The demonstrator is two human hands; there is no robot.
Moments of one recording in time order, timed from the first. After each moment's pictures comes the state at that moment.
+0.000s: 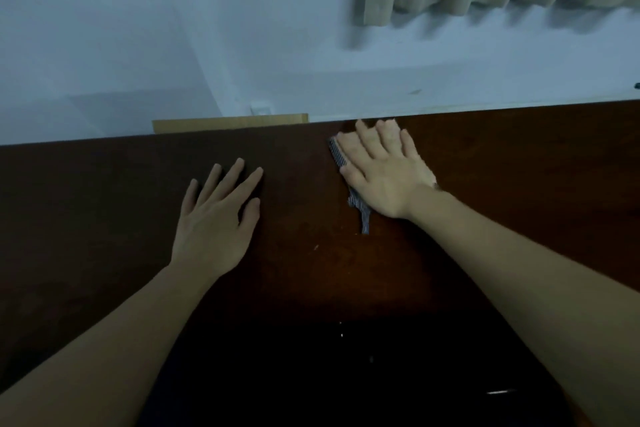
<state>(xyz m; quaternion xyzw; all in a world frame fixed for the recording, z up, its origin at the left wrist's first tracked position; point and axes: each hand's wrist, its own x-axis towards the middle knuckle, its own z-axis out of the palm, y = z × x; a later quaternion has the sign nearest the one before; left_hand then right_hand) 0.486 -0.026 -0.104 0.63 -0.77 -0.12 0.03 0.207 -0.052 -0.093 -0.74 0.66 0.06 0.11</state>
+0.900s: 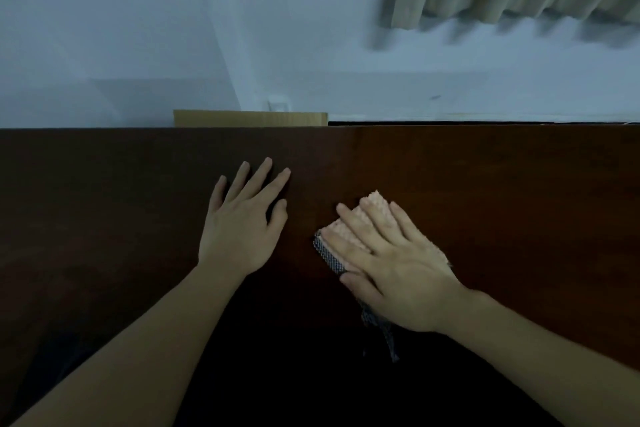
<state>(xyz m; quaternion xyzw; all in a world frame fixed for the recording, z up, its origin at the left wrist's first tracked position) 0.485 -0.025 -0.102 0.63 -0.77 -0.11 0.04 0.240 0.050 -0.095 -0.86 0.49 0.08 0.11</state>
